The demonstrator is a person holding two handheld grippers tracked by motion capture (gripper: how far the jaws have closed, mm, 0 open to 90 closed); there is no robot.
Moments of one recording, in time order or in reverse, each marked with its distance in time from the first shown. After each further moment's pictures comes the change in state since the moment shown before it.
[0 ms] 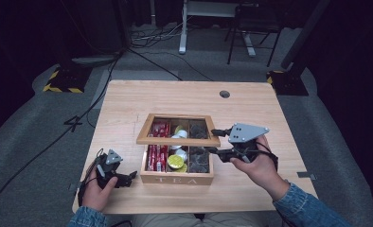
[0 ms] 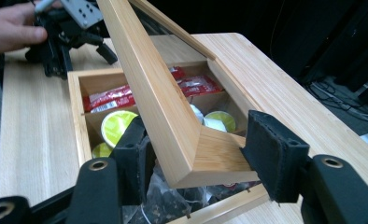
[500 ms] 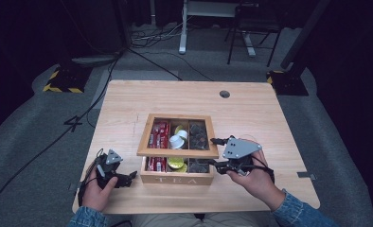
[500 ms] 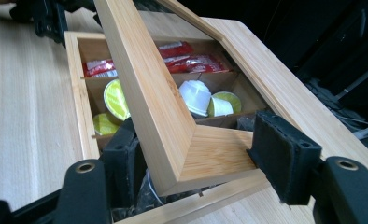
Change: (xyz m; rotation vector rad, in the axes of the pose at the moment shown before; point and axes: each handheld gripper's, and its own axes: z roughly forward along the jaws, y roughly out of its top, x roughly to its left) left arm 0.000 0.000 0.000 -0.001 0.002 -0.004; right arm 0.025 -0.023 0.009 0.040 -0.049 -0.095
